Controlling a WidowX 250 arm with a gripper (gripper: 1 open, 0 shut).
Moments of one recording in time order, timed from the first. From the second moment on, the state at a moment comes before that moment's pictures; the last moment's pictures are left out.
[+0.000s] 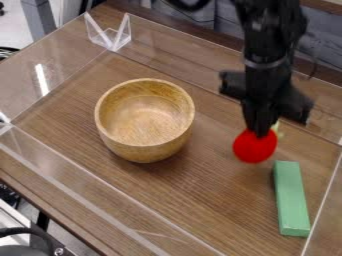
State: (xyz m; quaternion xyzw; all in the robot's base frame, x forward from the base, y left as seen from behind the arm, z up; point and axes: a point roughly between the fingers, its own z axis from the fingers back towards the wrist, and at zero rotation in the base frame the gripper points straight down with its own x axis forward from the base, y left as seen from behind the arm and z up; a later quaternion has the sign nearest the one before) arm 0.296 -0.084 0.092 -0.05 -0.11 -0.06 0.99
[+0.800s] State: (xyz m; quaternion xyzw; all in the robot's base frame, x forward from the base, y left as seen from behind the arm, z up) arm 0.333 -0.017 0.161 -0.05 -0.17 0.04 0.98
